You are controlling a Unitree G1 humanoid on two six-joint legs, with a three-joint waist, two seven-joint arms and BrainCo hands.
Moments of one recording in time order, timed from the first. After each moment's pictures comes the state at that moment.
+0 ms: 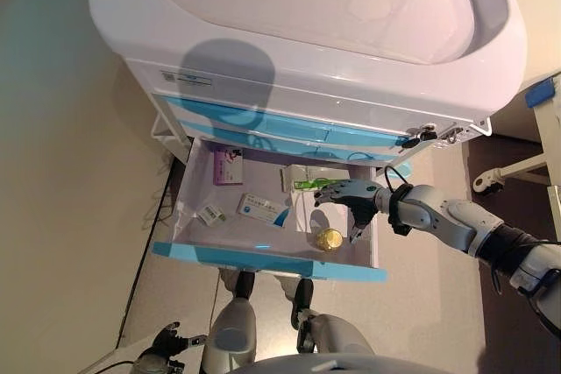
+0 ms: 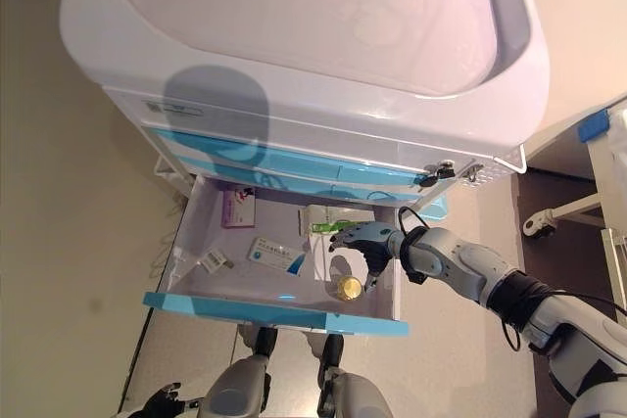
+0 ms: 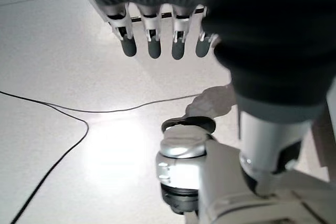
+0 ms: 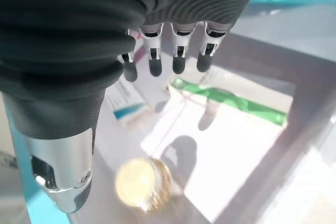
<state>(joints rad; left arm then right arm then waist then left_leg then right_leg) 0.03 0.33 -0.09 1.23 0.06 -0.10 0.04 -0.65 -0.89 0.95 0.20 -0.48 -0.27 0.26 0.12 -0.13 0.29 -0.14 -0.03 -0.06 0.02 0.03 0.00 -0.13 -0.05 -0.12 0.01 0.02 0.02</state>
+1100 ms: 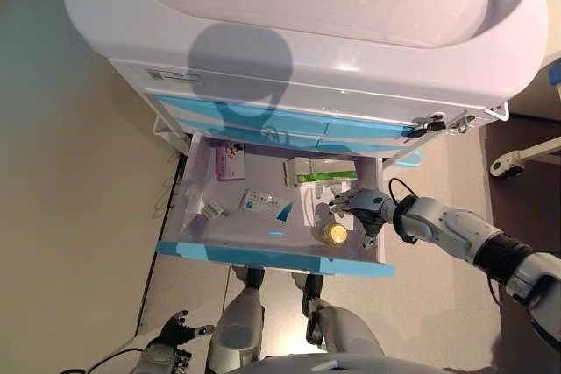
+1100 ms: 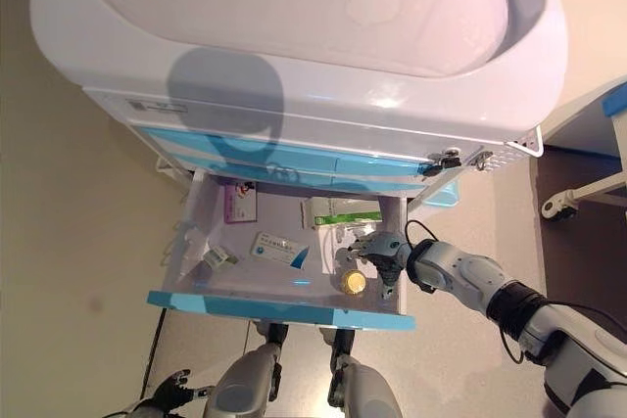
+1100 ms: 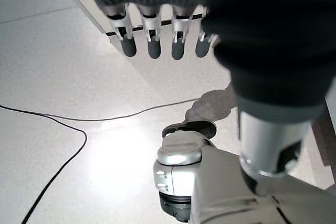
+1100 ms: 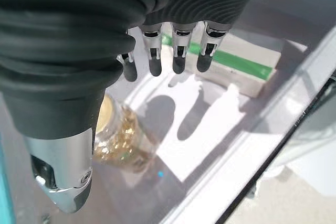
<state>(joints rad) 0.00 0.32 -0.12 1.20 0.05 -0.10 0.05 -0.57 -0.84 0.90 0.31 -0.71 -0.29 0.15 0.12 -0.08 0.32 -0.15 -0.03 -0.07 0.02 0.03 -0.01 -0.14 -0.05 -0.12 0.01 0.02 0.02</state>
